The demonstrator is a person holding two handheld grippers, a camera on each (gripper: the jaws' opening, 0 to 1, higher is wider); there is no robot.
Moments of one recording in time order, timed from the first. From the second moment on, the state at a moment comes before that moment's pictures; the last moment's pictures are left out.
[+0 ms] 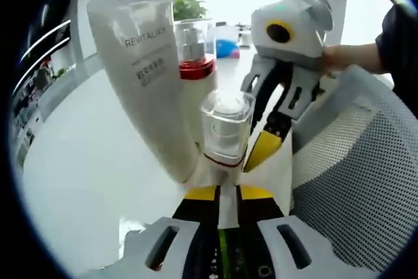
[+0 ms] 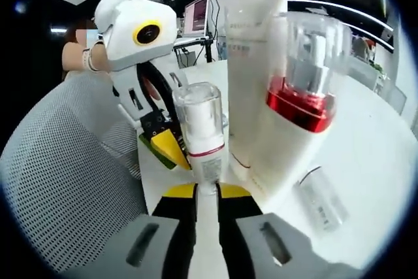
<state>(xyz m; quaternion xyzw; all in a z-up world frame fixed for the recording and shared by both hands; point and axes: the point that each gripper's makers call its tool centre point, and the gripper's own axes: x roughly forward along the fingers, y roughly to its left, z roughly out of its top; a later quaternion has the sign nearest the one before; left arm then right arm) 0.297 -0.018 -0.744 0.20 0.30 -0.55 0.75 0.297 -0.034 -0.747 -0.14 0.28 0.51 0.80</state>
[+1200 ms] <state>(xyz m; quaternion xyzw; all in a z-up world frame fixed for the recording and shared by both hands) 0.310 -0.018 -0.746 0.19 0.30 -0.53 0.77 0.309 -0.039 -0.749 -0.14 0.28 0.49 0.81</state>
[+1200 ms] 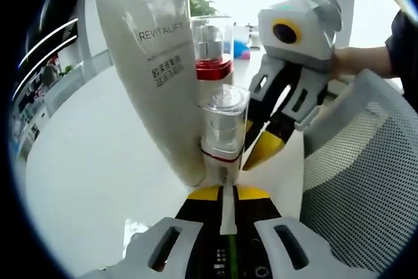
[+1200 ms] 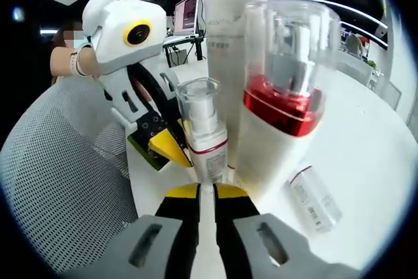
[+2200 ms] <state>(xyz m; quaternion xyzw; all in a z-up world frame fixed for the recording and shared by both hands) 0.307 0.031 -0.688 0.21 0.27 -0.48 0.80 0.287 -0.066 -0.695 -0.18 0.27 0.46 0.83</state>
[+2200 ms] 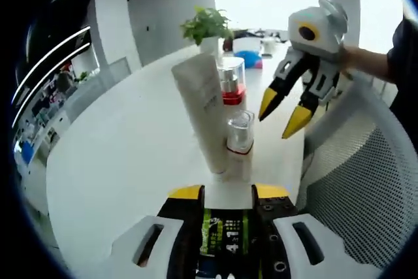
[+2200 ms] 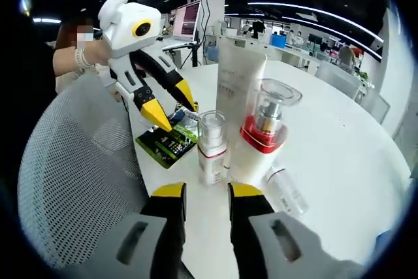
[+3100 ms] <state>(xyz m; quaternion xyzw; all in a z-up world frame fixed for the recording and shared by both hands) 0.289 0.103 -0.658 0.20 0.30 -0.41 0.84 0.282 -0.081 -0.649 -0.20 0.28 0.41 0.84</state>
